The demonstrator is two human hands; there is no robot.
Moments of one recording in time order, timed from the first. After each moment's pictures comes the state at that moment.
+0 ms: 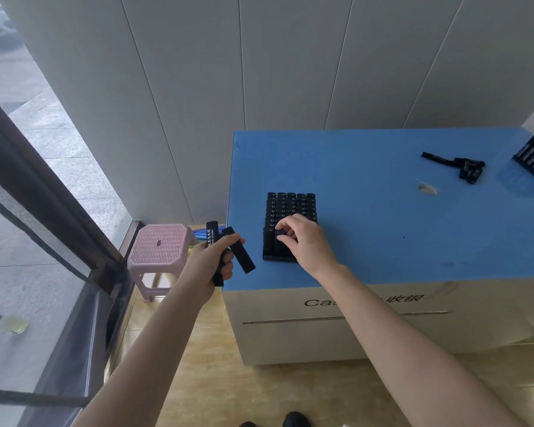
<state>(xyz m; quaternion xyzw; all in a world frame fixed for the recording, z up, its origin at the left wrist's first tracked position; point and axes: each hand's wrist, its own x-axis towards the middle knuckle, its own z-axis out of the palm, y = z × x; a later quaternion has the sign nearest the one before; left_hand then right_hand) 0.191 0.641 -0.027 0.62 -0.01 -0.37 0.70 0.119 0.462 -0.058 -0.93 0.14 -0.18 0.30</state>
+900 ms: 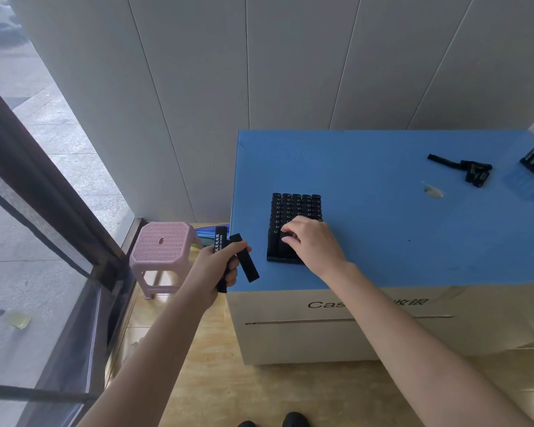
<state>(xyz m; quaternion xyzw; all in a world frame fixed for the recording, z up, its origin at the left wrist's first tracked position) 0.190 0.643 -0.032 0.65 -0.03 -0.37 0.67 0.119 0.462 -0.046 -0.96 0.14 -0.15 0.19</state>
